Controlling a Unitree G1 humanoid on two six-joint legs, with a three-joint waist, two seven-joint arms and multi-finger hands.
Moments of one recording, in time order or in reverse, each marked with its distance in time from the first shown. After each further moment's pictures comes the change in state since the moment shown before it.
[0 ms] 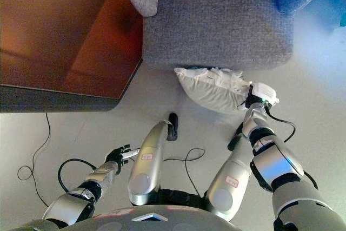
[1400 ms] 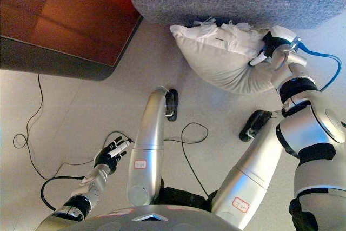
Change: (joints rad) left arm 0.179 0.063 0.085 -0.219 -0.264 -0.153 -0.118; right arm -0.363 -0.222 0.161 -0.037 0.074 -0.103 0.389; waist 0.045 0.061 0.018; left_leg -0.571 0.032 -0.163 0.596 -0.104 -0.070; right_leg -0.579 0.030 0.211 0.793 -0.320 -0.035
